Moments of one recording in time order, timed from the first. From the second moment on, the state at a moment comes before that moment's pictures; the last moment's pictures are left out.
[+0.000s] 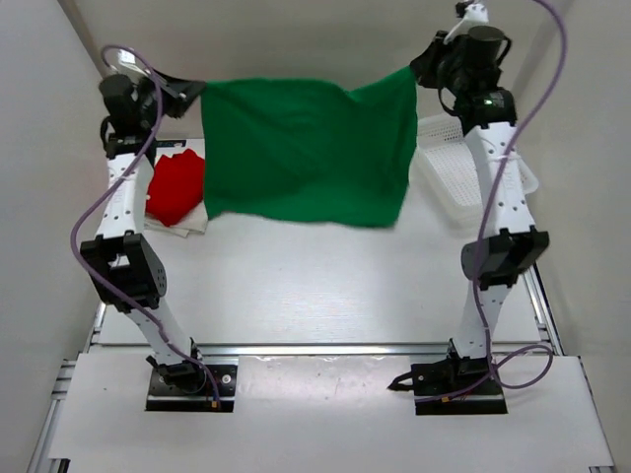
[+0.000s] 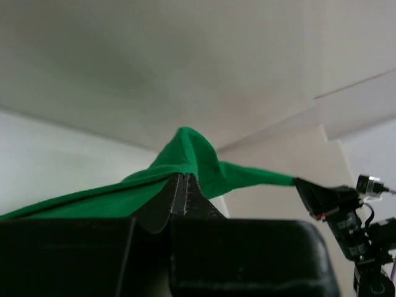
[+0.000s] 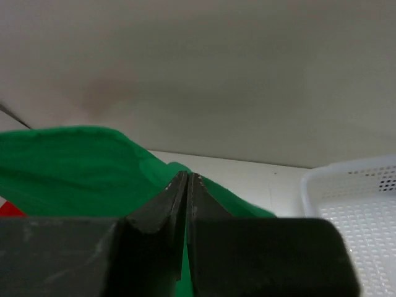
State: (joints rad) left arm 0.14 1.83 1.75 0.04 0.59 -1.03; right arm 0.12 2.05 2.46 -0.55 -0.19 0.25
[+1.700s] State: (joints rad) left arm 0.29 1.08 0.41 0.01 0.51 -0.74; right arm 0.15 0.69 0.47 -0.53 -0.16 0.58
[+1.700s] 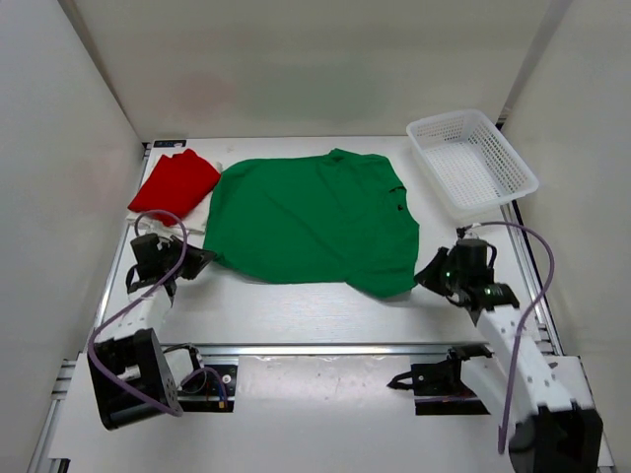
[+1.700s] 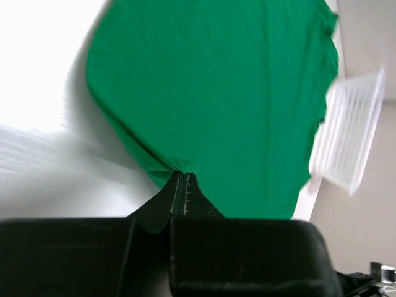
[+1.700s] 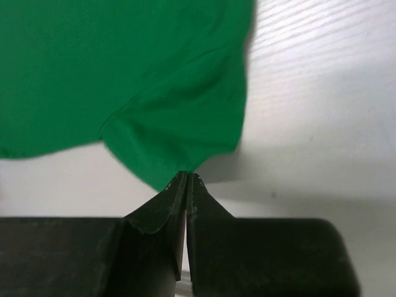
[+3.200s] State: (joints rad) left arm 0.26 1.26 0.53 0.15 0.35 -0.80; right arm 0.05 1.56 0.97 -0.02 -0.28 0.45
